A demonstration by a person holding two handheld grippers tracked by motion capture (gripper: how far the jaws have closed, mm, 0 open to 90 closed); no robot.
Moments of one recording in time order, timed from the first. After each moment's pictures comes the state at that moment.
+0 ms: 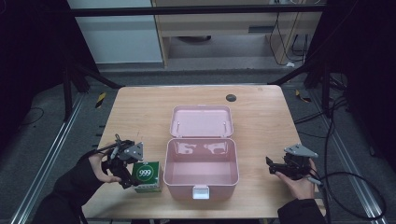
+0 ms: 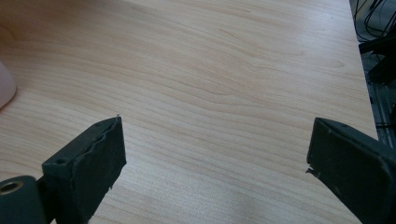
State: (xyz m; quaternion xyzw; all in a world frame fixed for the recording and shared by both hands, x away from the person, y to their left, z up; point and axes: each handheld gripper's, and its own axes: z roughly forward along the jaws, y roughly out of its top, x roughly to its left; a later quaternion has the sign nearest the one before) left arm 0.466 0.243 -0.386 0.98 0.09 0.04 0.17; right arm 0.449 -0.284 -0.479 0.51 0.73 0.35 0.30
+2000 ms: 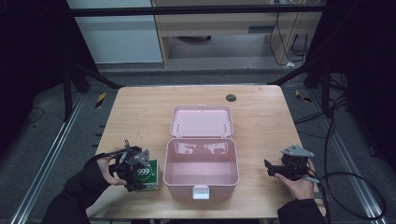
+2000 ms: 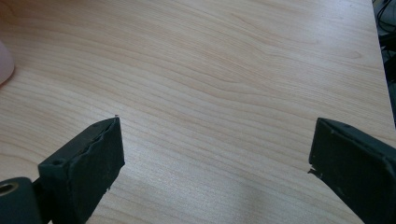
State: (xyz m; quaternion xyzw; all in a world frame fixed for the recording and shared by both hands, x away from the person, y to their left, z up) left arm 0.469 0.237 -0.411 0.99 0.08 0.02 0.13; right arm 0.451 -0.281 -0.486 0.50 0.75 0.34 0.28
